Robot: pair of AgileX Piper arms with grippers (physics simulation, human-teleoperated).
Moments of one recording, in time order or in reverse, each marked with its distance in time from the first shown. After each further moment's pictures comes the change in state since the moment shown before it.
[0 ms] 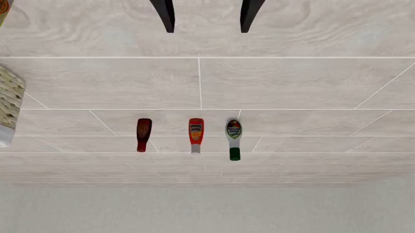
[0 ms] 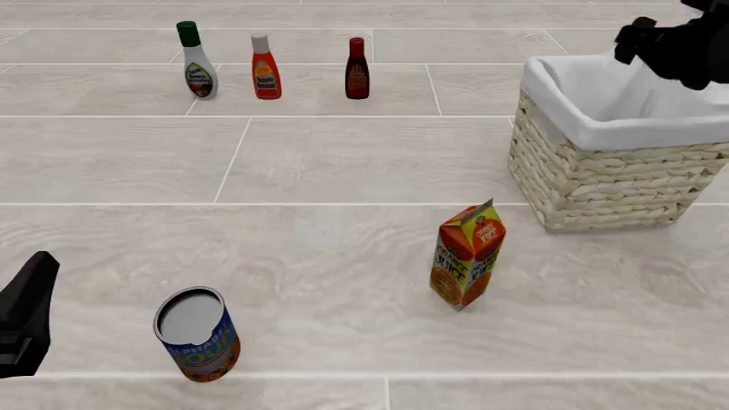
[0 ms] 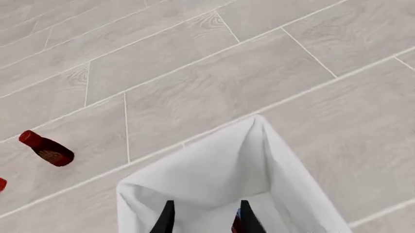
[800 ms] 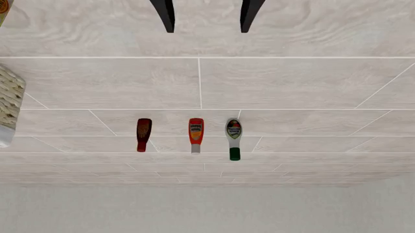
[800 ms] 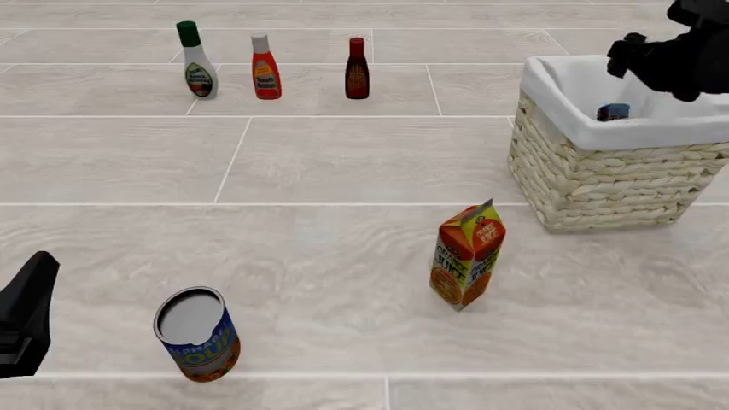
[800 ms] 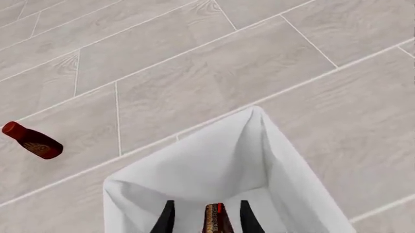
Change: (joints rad) left arm 0.000 0.000 0.000 0.000 0.000; right arm -0.003 0.048 -0.008 0.004 -0.014
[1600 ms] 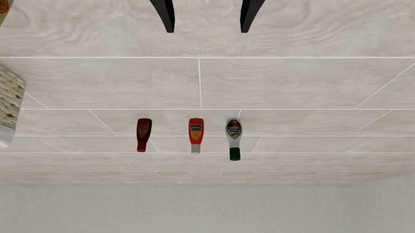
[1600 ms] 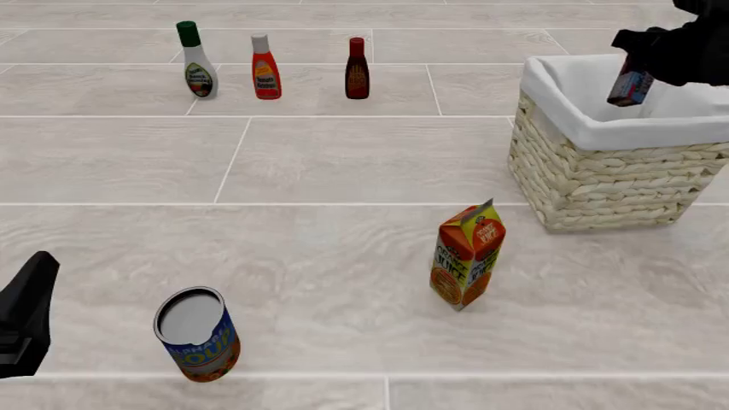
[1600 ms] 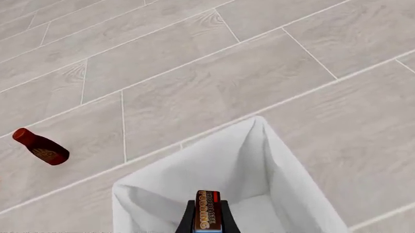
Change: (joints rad) left arm 0.000 0.000 0.000 0.000 0.000; right arm 0.002 -0.021 -0.007 -0.011 -0.004
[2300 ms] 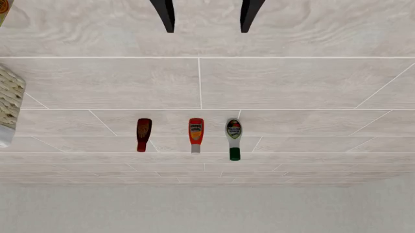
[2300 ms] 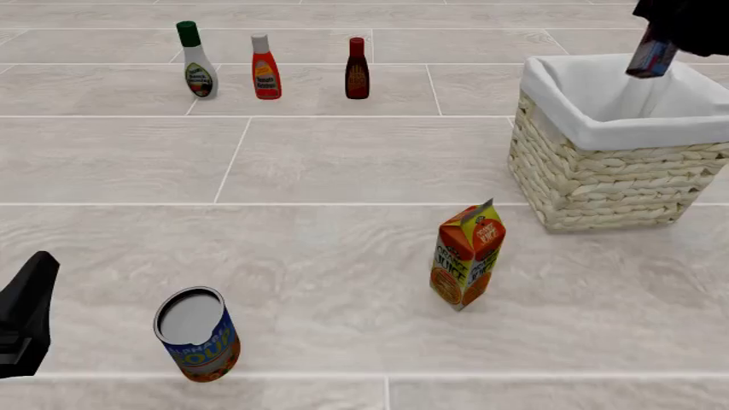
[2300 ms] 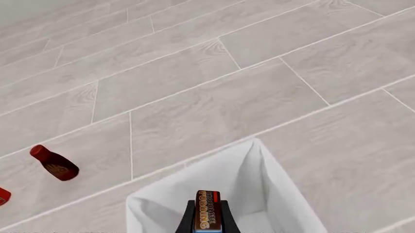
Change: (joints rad) left arm 0.000 0.000 0.000 0.000 0.000; right arm -0.010 -0.071 -0.023 0.003 -0.019
